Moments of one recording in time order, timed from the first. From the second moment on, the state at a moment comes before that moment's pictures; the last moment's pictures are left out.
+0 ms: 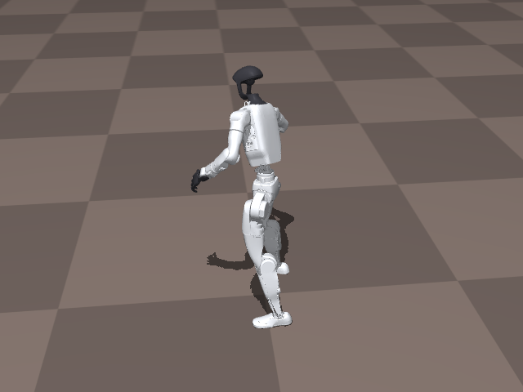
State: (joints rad) left arm -0.16 0.51 -0.37 0.36 0.02 -0.17 -0.09; right arm -0.27 -1.16 0.04 0.56 -0.29 0.01 -0.25; waist -0.23 0.21 0.34; left_leg 0.15 0.13 0.39 0.09 -0.16 -0.24; right_leg -0.10 -0.26 0.12 0.14 0.00 0.23
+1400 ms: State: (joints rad) left arm -0.07 0.56 -0.21 0.59 -0.40 -0.11 0.23; right arm -0.89 -0.75 0.90 -0.23 0.23 -0.08 -0.08; waist 0.47 -0.24 0.45; left_leg -0.25 0.12 -0.27 0.02 0.05 -0.22; right_leg -0.05 -0.28 -0.53 0.16 -0.02 0.23
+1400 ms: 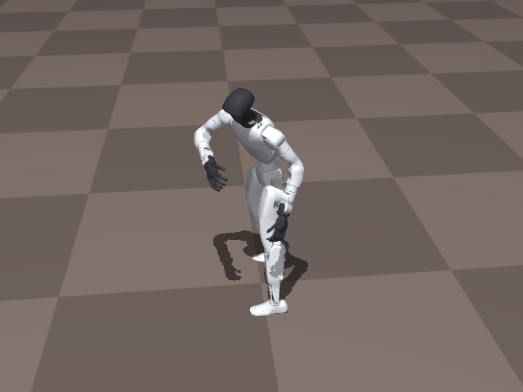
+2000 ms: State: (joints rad) left arm 0.27 0.48 0.02 1.12 -0.30 -0.01 0.13; right arm -1.58 -1.23 0.64 1.04 0.76 -0.06 -0.55; waist 0.42 -0.13 0.22; left_leg -0.02 0.24 -0.17 0.17 -0.09 -0.25; right_leg 0.09 -0.21 -0.41 0.33 -0.16 0.20
